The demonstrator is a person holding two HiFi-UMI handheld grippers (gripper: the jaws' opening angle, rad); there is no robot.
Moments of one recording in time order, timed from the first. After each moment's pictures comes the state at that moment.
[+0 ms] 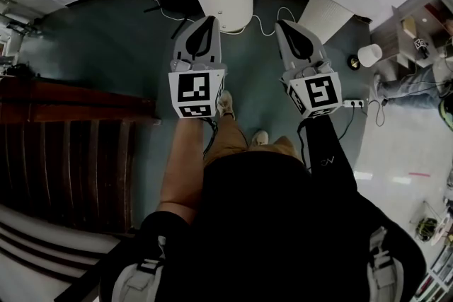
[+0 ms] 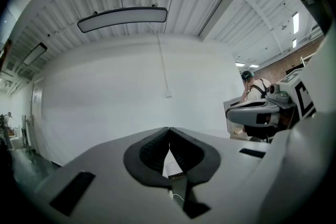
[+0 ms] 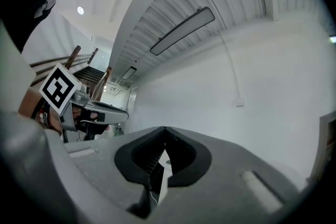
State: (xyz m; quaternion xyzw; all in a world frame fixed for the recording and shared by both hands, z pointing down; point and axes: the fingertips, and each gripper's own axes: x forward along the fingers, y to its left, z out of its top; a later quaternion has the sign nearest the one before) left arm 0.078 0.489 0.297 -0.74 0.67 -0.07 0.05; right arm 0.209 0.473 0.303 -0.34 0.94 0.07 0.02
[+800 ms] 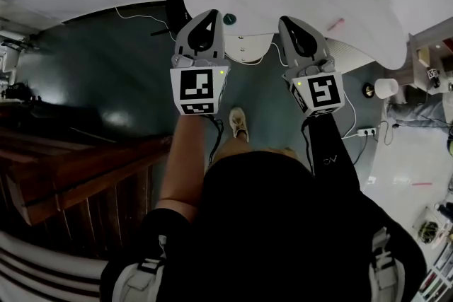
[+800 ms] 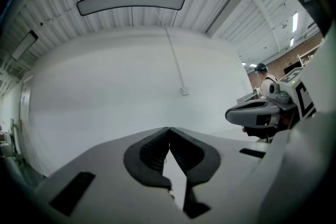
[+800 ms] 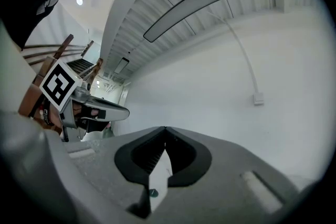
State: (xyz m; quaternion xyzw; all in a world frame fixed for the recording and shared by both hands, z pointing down) left arm -0.128 0.235 0.267 -0.76 0.65 -0.06 0.07; right arm -0.001 0.226 0.281 -0.36 0.93 0.09 0.02
